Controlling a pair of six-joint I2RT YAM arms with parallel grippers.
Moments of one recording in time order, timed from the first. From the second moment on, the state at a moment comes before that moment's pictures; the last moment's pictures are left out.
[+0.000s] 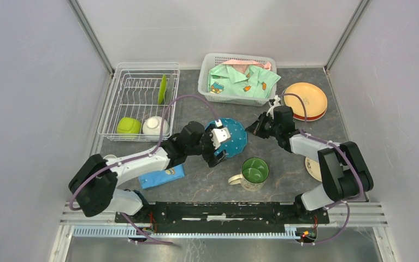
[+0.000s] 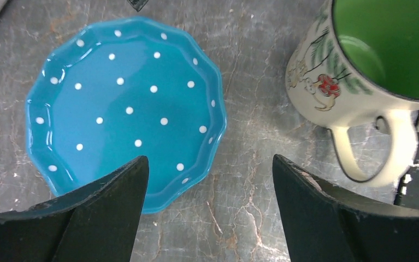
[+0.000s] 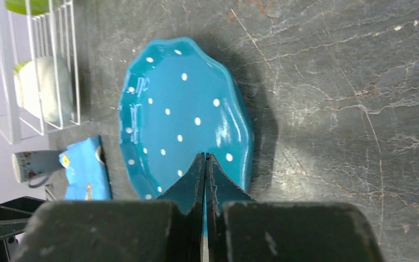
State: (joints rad) left arm -0.82 1.34 0.73 0.07 0.31 0.25; right arm 0.28 1.49 0.65 0.25 -0.35 0.70
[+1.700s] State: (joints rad) left arm -0.94 1.69 0.91 0.03 0.07 0.39; right arm 0.22 0.71 0.58 -0.11 0.03 0.46
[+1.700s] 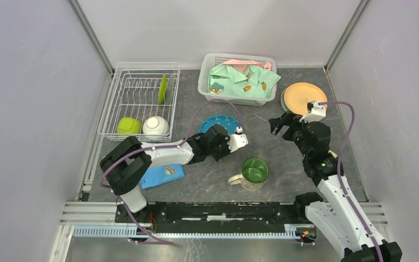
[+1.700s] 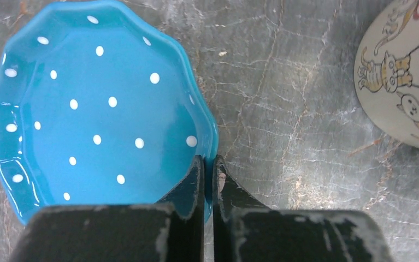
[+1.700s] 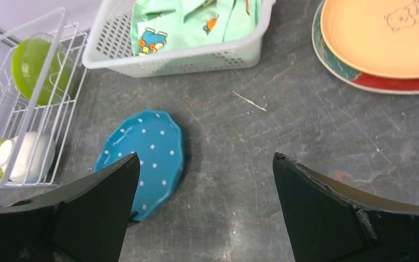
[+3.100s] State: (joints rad) left arm -0.48 1.55 1.05 0.10 0.56 -0.55; right arm 0.22 0.68 0.44 0.00 -0.21 0.43
